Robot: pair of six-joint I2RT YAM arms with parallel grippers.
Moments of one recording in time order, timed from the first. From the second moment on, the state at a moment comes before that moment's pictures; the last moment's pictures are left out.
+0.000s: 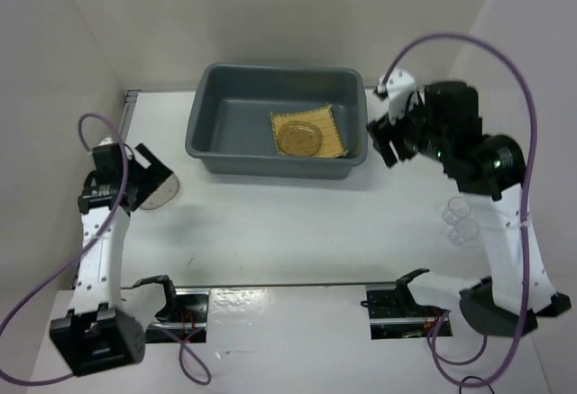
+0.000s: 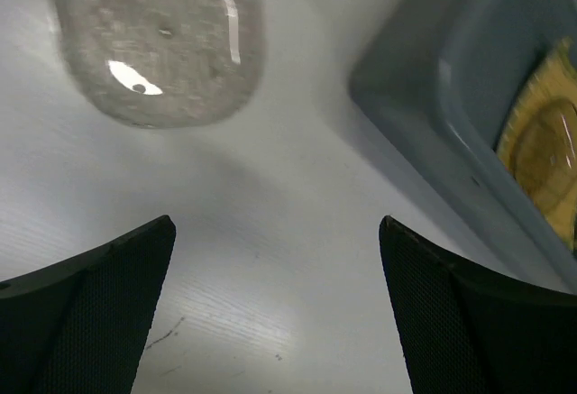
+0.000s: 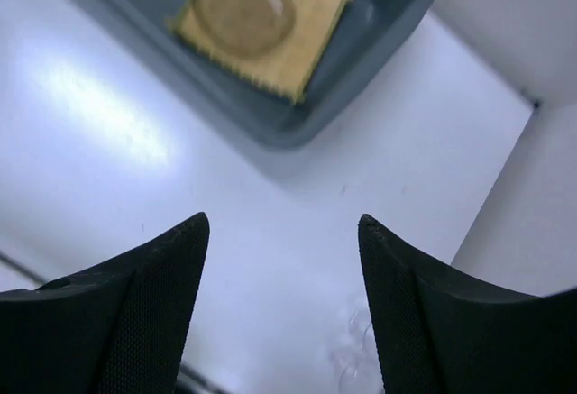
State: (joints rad) left arm 0.15 0.93 0.92 -0.71 0.00 -0.61; right arm 0.40 1.30 1.95 -1.21 -0.02 -0.34
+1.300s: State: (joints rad) left arm 0.62 1.59 0.89 -0.58 0.05 -0.90; right arm 0.38 0.34 0.66 -0.57 0.33 -0.34
